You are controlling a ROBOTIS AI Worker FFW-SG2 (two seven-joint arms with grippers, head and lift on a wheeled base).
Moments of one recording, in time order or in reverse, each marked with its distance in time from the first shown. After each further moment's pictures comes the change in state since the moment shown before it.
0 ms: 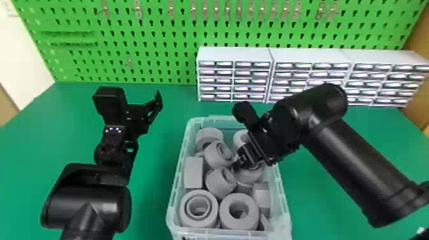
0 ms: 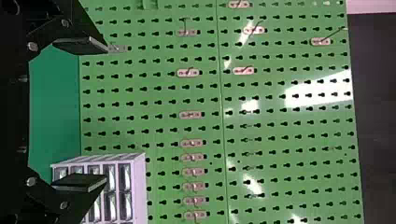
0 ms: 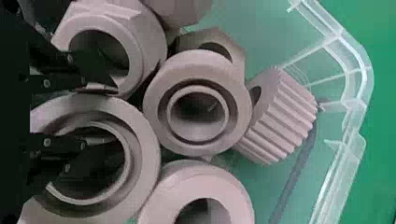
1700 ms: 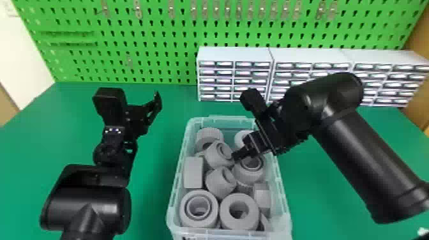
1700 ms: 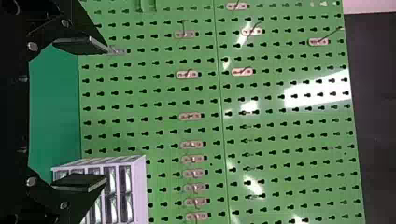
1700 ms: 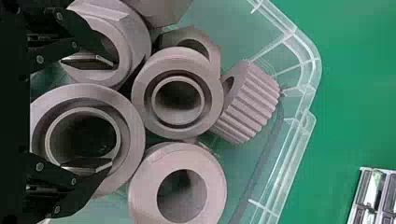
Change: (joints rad) left arm 0.008 -0.008 0.006 -0.009 -0.024 0.000 -0.002; right arm 0.018 -0.002 -0.099 -0.091 0.035 0.060 0.000
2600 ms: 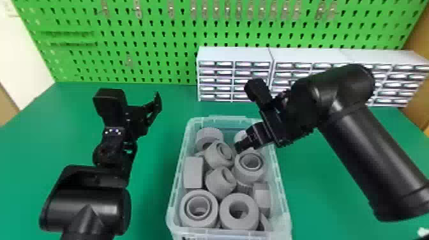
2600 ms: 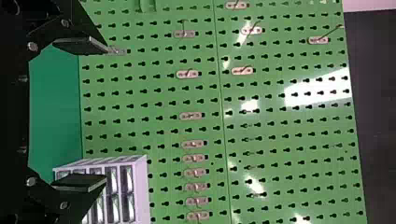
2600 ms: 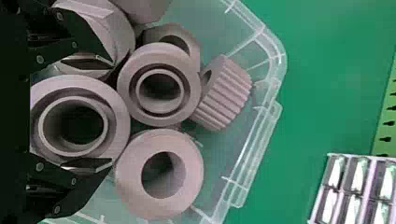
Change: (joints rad) left arm 0.005 -0.002 0.003 -0.002 -0.012 0.000 -0.006; right arm 0.008 -0.004 -0.048 -0.061 0.032 0.011 0.000
